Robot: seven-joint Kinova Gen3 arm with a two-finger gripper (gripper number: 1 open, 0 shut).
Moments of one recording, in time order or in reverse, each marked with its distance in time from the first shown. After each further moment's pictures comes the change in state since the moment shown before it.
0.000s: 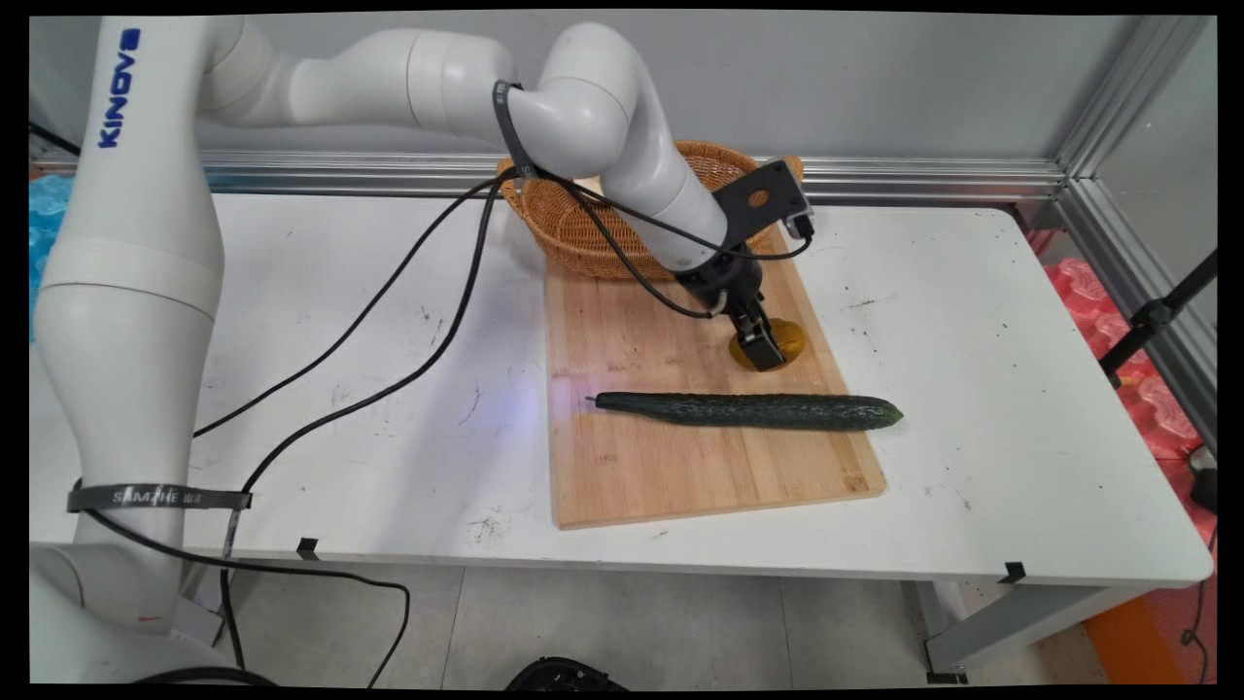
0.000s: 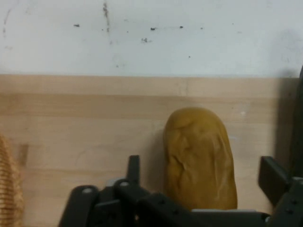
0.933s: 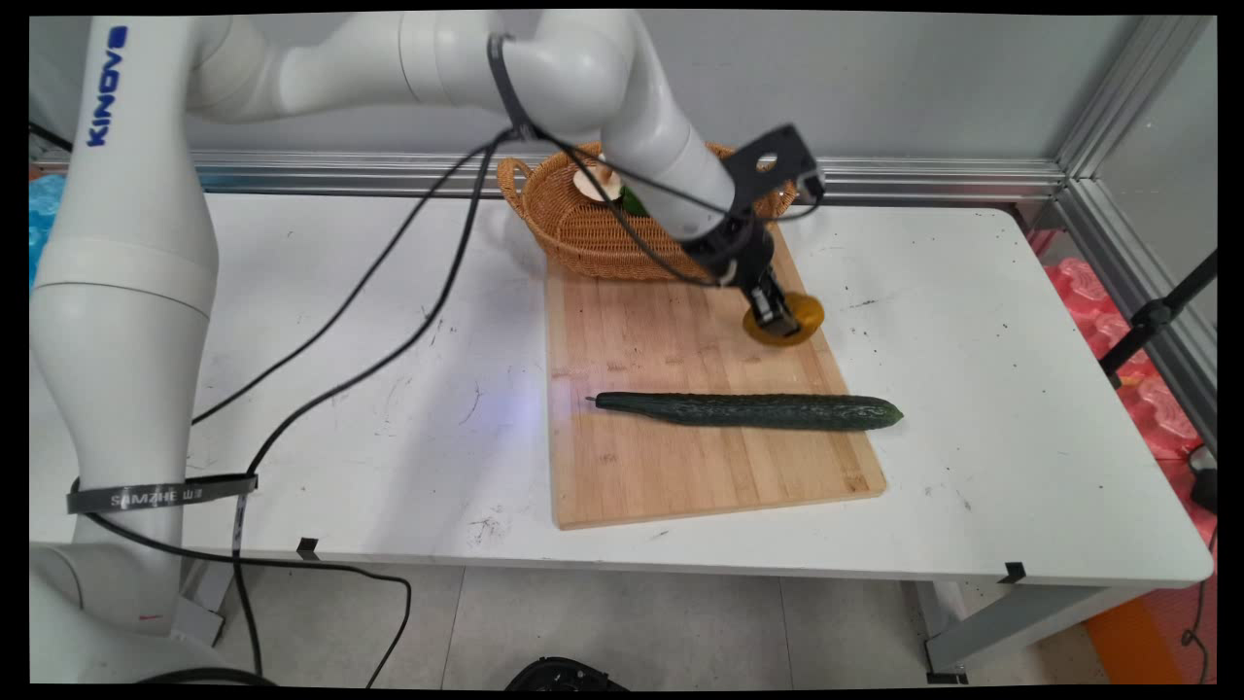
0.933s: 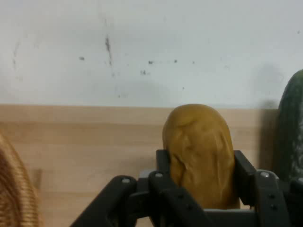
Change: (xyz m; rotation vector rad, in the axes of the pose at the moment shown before) arm 0.022 -0.015 -0.029 -0.041 0.042 -0.006
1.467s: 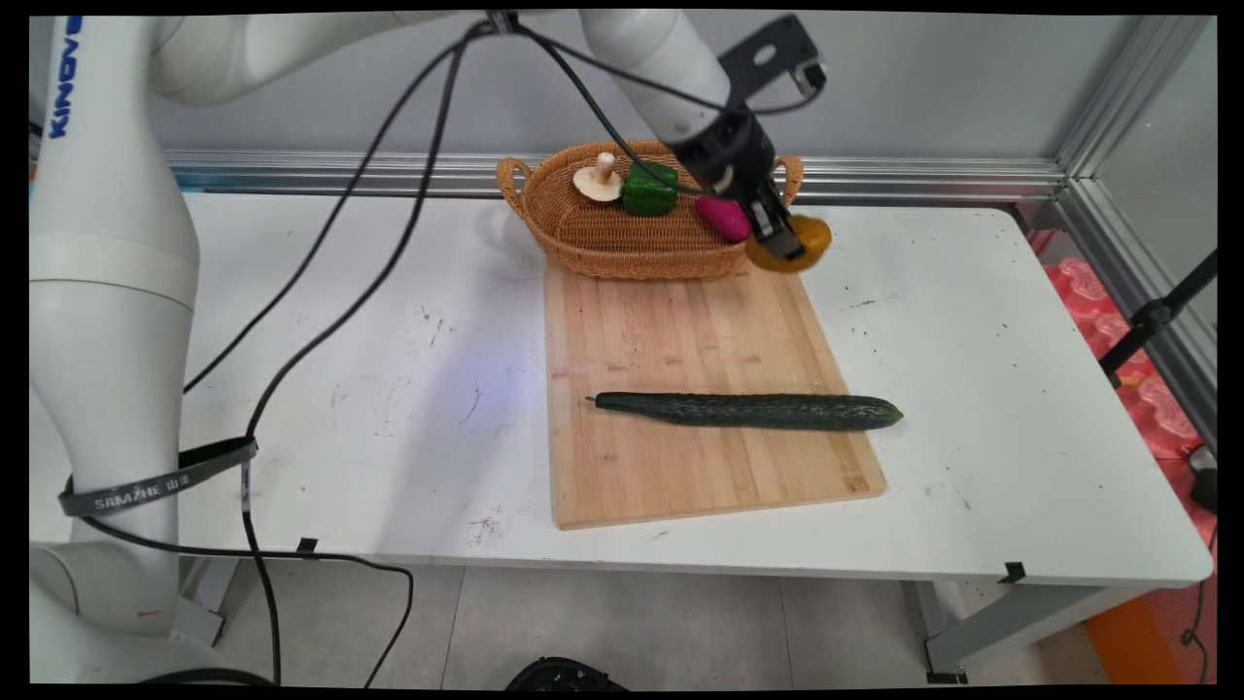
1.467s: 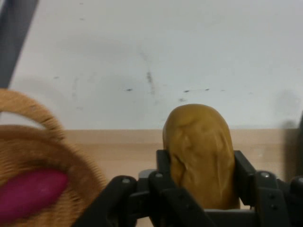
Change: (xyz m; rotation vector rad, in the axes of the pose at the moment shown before) arm 0.031 -0.044 -0.062 0.024 0.032 0.037
